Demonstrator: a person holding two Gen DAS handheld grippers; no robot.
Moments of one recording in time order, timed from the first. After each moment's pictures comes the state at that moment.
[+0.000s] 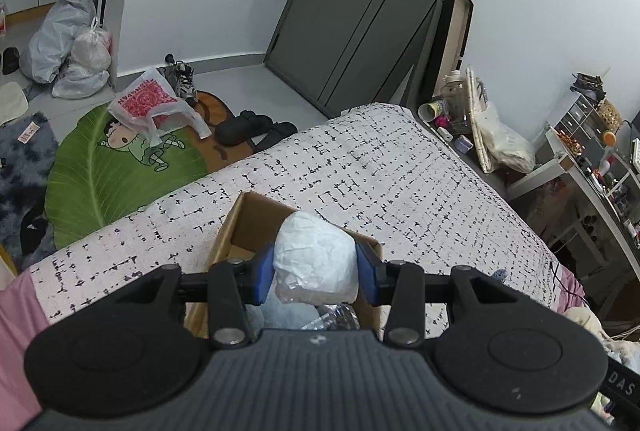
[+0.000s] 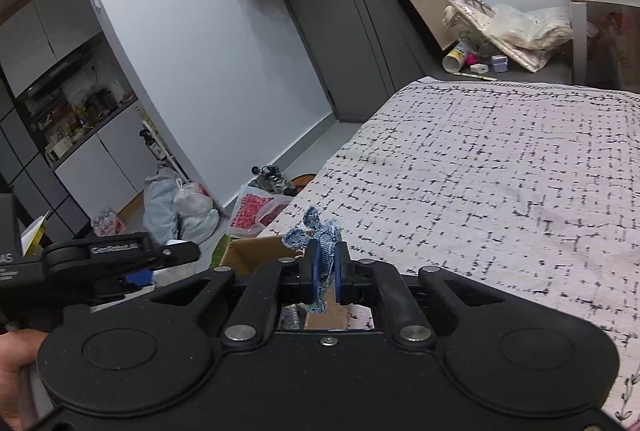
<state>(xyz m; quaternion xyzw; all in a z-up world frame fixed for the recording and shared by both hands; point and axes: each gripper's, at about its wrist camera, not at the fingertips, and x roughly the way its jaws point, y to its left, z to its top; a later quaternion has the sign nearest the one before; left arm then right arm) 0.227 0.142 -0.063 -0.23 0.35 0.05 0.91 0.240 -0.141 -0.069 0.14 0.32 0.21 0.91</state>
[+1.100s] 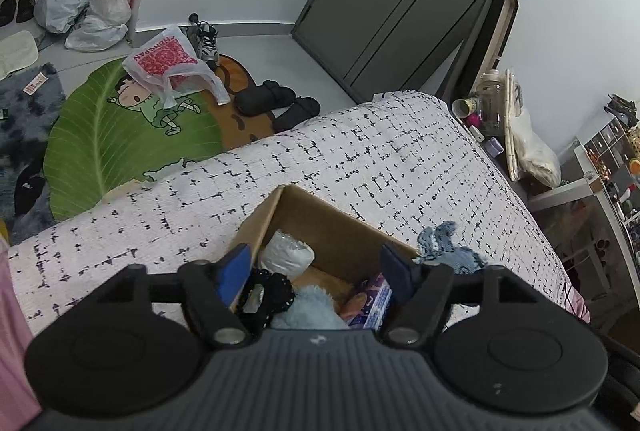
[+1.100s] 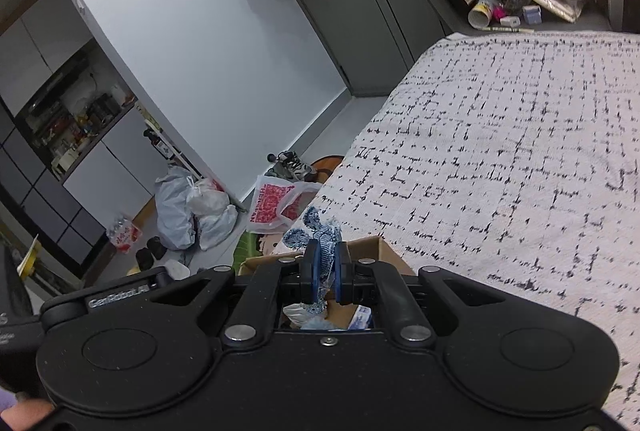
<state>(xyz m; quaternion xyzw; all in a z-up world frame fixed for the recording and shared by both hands) 0.261 0.179 -0.104 -0.28 0.38 0.07 0.88 0.311 -0.074 -0.117 0.19 0.35 0.23 0.89</state>
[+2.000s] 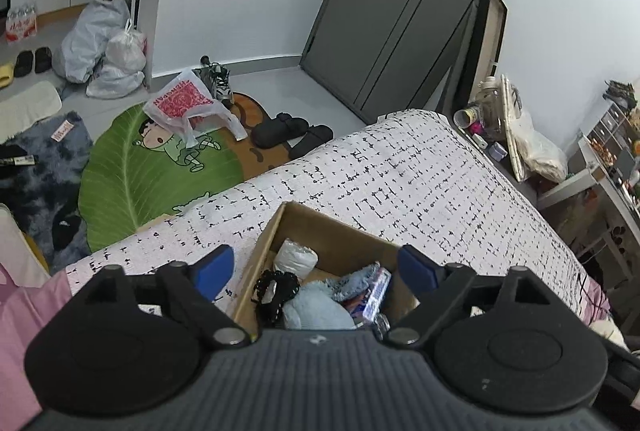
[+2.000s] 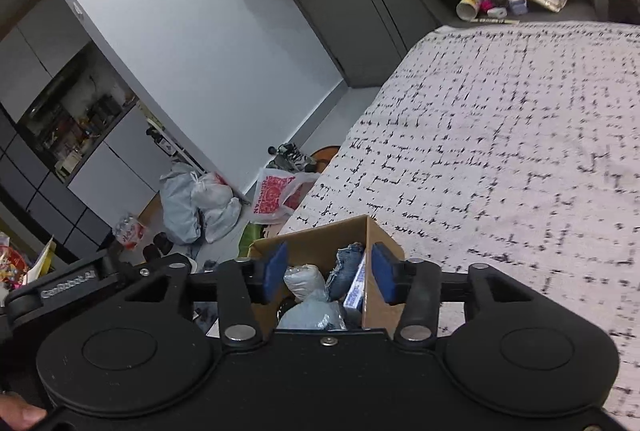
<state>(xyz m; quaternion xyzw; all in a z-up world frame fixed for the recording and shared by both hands) 0.222 0.149 -0.050 -0.22 0.36 0.10 0.90 0.275 -0.110 -0.087 0.20 0.36 0.22 0.88</state>
